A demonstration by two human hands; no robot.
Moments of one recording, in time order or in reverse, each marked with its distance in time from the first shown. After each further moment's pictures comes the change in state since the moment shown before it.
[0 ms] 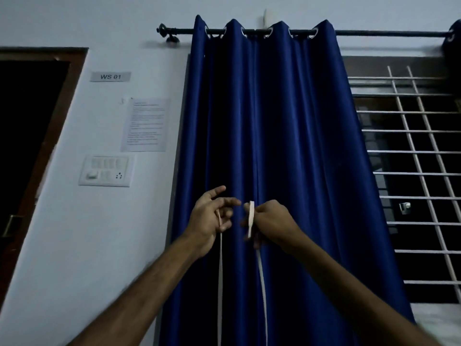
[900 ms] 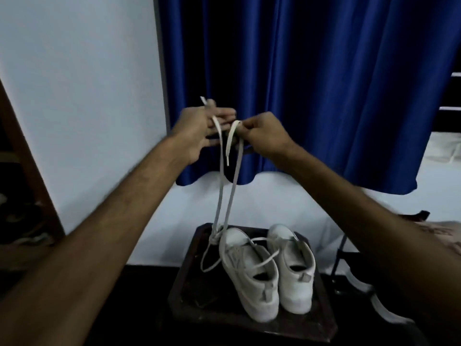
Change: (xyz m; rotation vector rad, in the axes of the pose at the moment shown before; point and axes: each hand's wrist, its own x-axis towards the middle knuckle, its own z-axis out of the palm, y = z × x) left_hand -0.122 -0.134 -0.073 0.327 0.131 -0.499; right_hand -0.086 0.153 0.125 0.127 -0.170 0.159
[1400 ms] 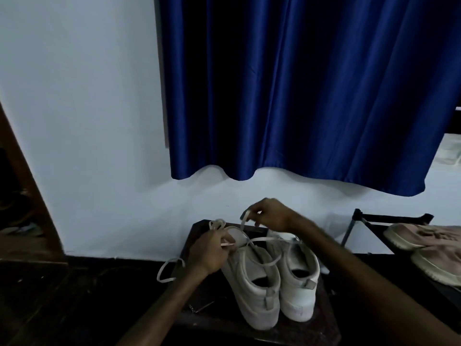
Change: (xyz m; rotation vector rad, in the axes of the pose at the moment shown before) left_hand -0.083 -0.241 0.012 0.890 -0.114 -0.204; right_hand -0.046 0.182 0.032 -0.524 -0.499 0.106
